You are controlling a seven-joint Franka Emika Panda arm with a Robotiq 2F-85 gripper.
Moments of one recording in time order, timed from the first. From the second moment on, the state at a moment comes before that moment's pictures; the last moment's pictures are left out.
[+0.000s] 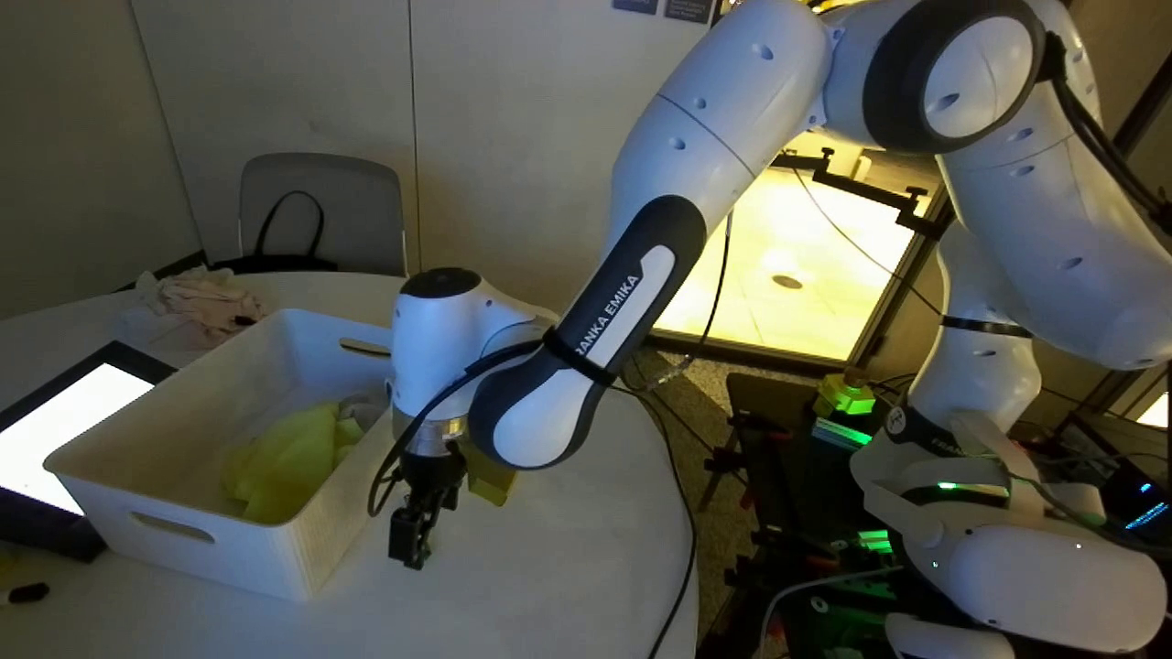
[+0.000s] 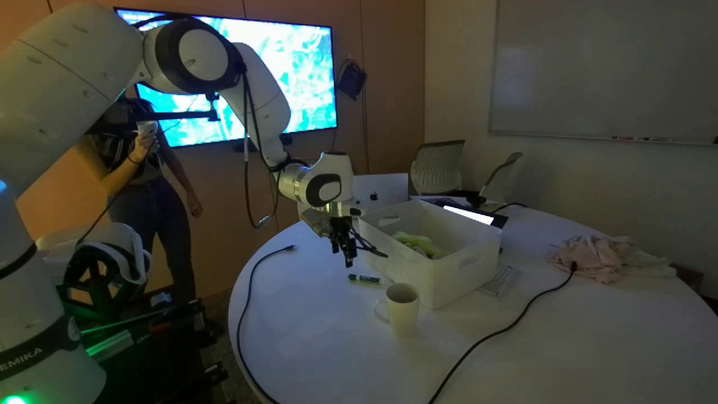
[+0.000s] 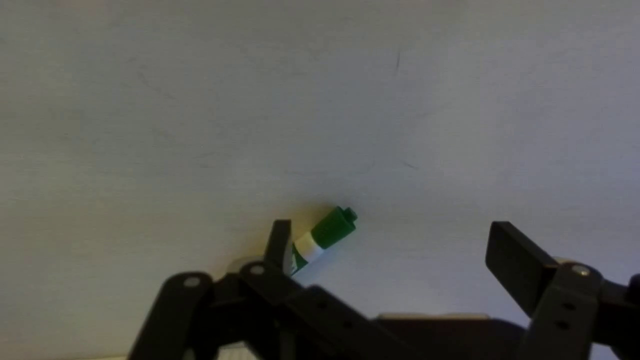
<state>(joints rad) 0.22 0.81 0.07 -1.79 -0.01 2.66 0.31</state>
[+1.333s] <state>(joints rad) 0.34 1.01 -0.09 -1.60 0.03 2.69 0.64</state>
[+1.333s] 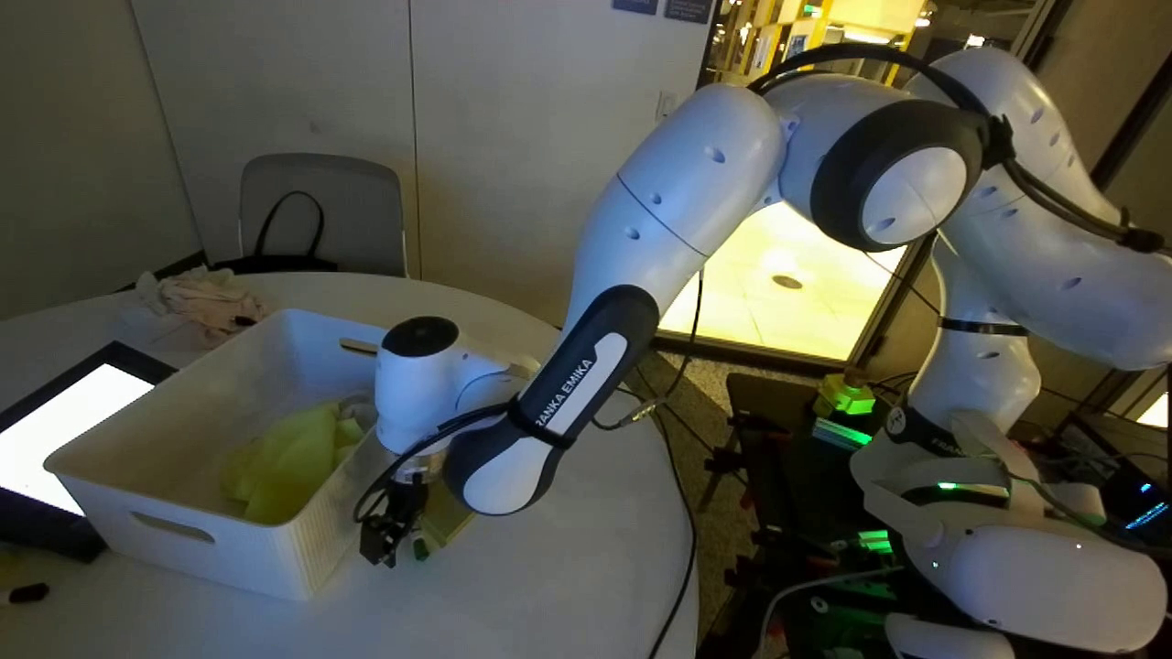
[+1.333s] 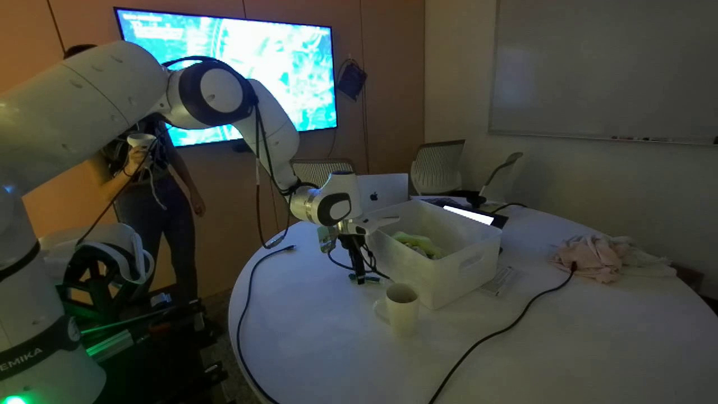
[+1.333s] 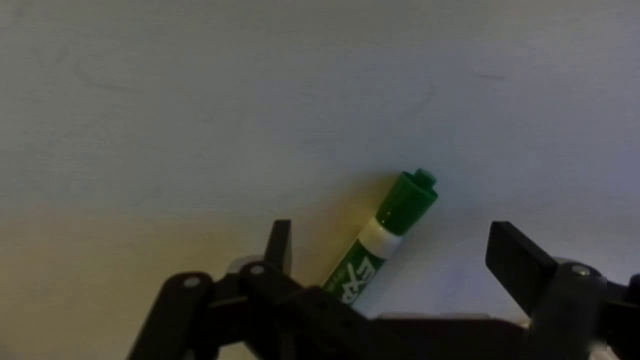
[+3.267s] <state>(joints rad) 0.34 1.03 -0.11 -1.52 0.04 2.49 0.73</state>
